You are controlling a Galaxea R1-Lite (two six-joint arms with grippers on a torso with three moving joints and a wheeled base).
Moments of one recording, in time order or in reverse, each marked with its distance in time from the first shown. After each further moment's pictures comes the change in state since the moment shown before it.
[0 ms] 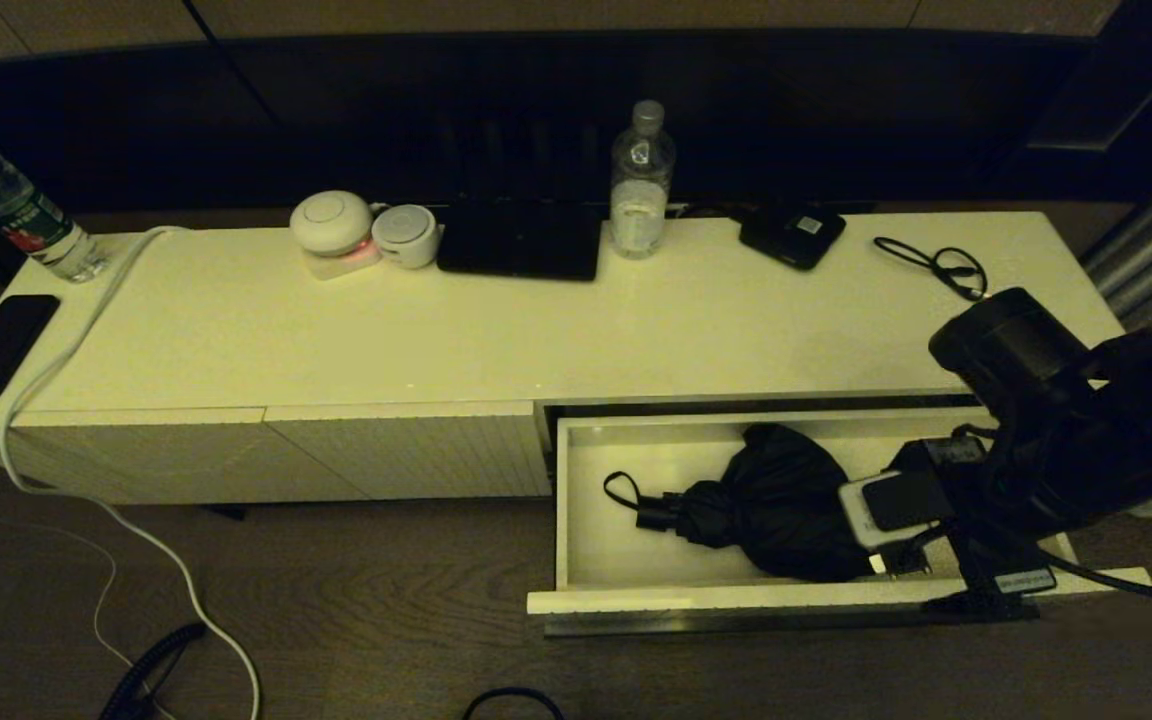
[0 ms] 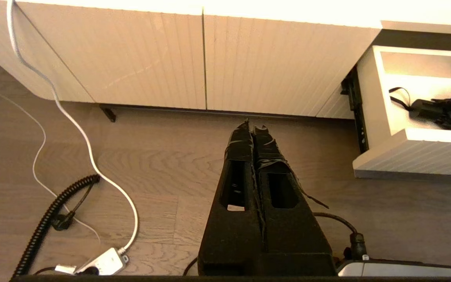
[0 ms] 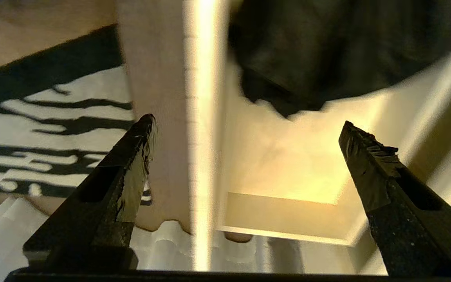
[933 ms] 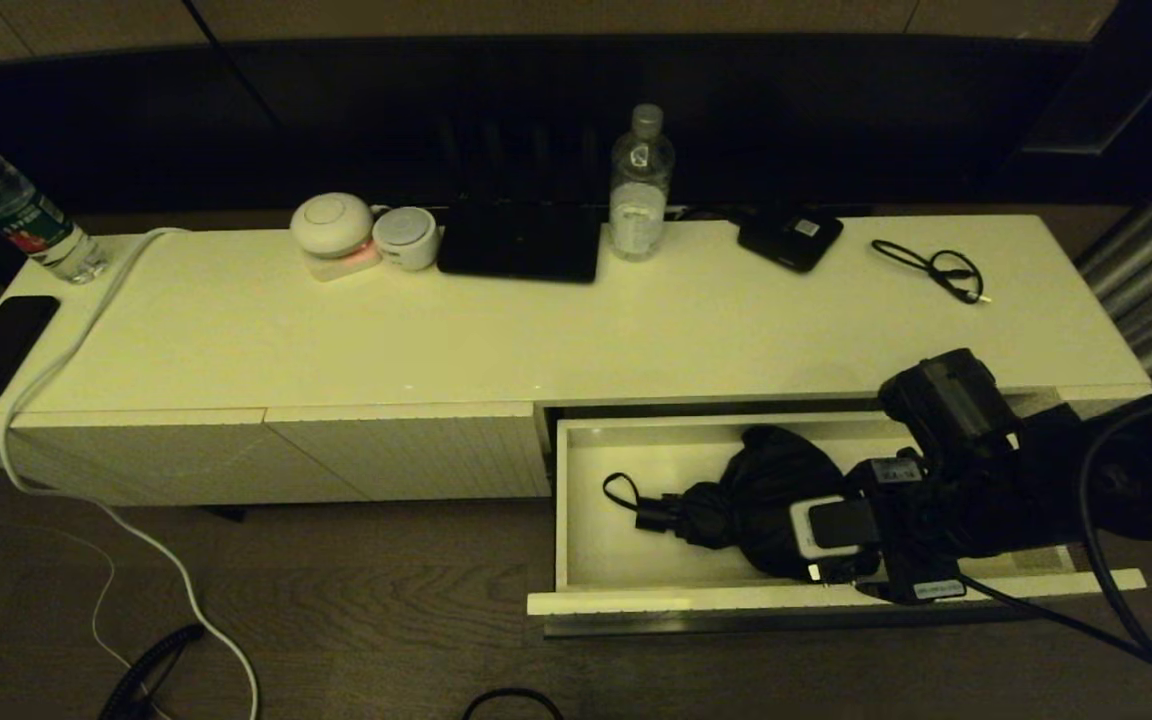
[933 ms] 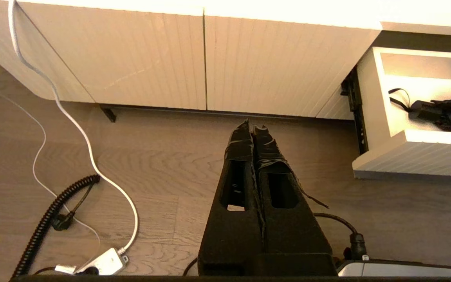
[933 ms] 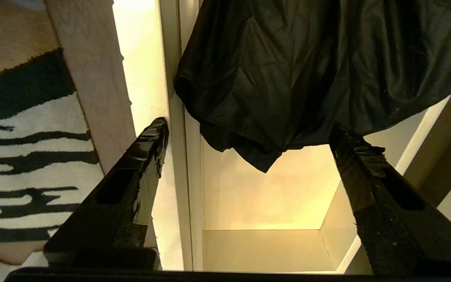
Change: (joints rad) left arm 0.000 0.000 0.000 0.000 0.000 0.000; right arm 0.007 0.116 0.223 -0.448 -0.026 -0.001
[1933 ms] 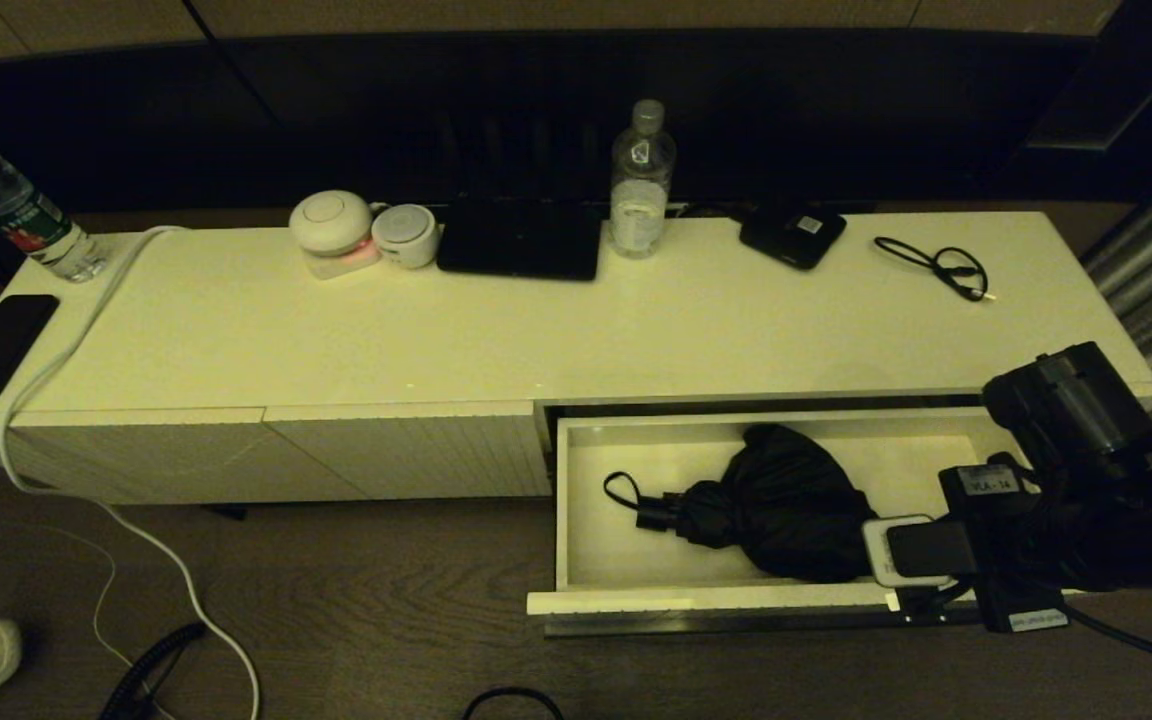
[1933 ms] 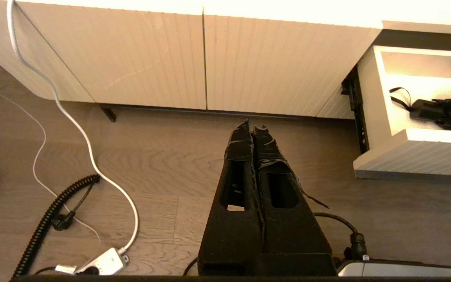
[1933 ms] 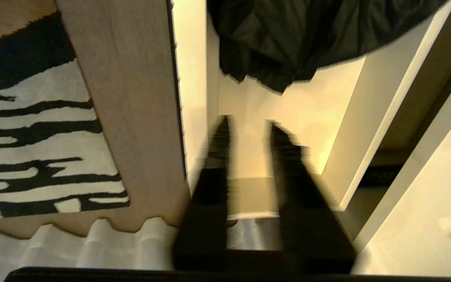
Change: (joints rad) left arm 0.000 0.000 0.000 0.000 0.000 0.000; right arm -0.006 -0.239 0.111 0.083 -0.074 -0.003
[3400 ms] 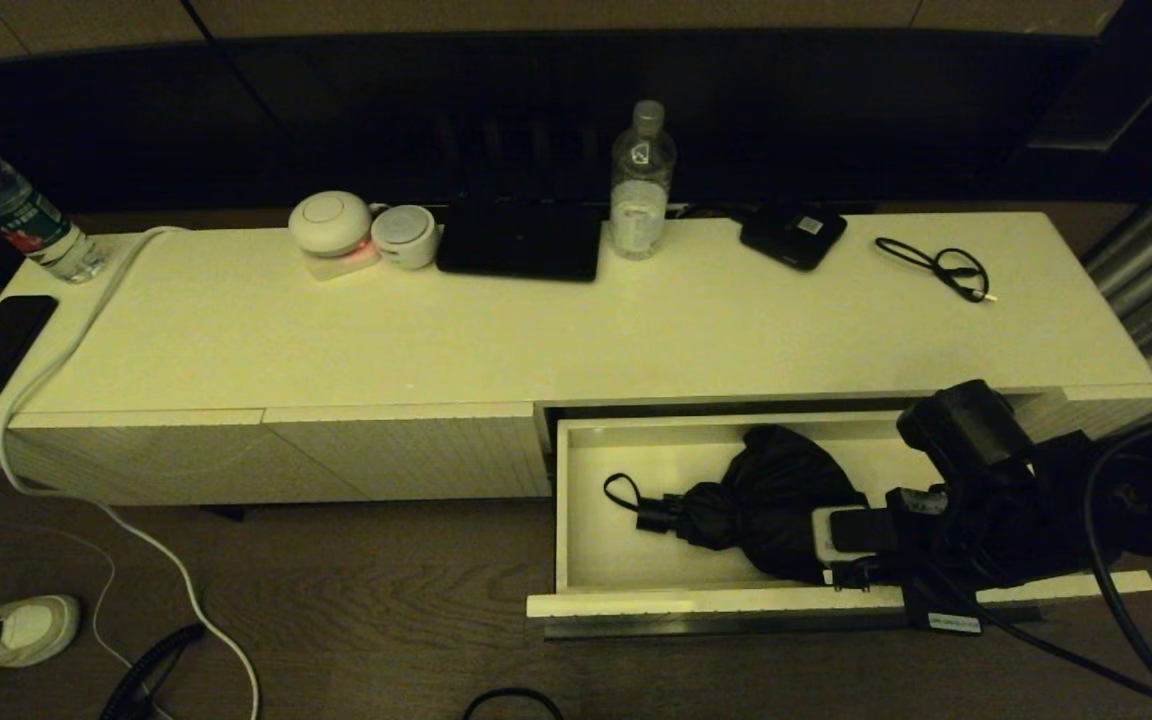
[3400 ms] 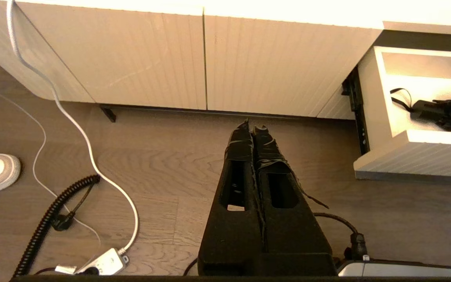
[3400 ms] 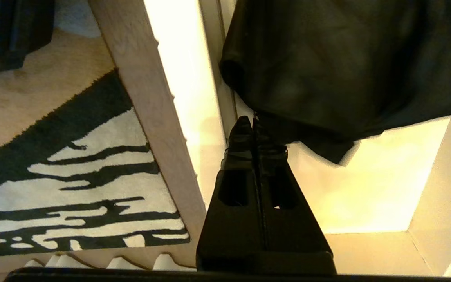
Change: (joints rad) left arm 0.000 0.000 0.000 0.000 0.001 0.000; right arm -0.040 0.215 0.006 -0.049 0.136 0.178
